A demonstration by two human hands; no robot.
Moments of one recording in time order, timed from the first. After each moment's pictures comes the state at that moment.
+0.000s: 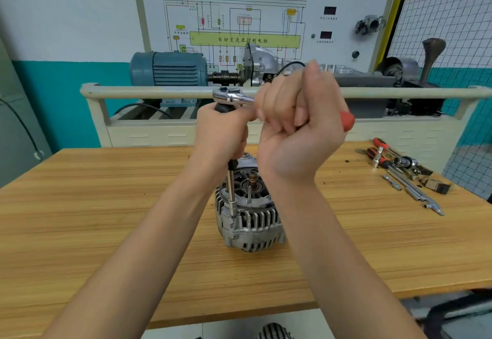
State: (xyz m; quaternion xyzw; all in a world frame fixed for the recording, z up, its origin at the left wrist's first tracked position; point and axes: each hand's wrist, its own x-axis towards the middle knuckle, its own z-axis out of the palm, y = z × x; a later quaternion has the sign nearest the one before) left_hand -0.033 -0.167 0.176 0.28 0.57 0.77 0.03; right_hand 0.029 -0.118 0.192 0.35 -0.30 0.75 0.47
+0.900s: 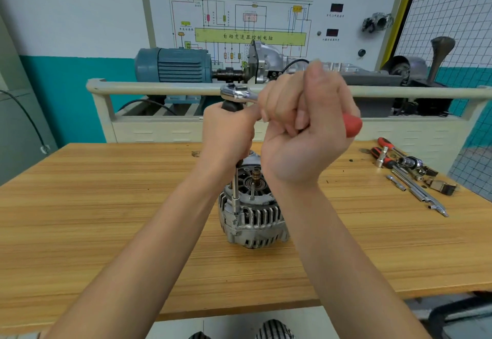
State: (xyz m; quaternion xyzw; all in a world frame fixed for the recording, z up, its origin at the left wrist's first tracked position) left_hand -0.030 -0.164 0.173 0.27 0.59 0.76 0.01; right_hand 0.029 -0.120 0.189 0.36 -0.31 0.71 0.51
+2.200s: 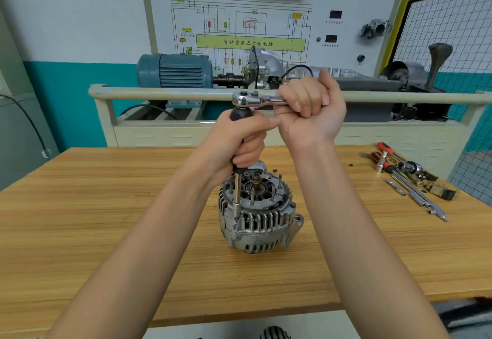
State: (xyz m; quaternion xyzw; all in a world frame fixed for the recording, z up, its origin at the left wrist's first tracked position) left_hand -0.041 -0.174 0.172 0.44 0.52 0.70 0.20; right_hand 0.002 -0.059 0.198 0.28 -0.05 0.94 0.17
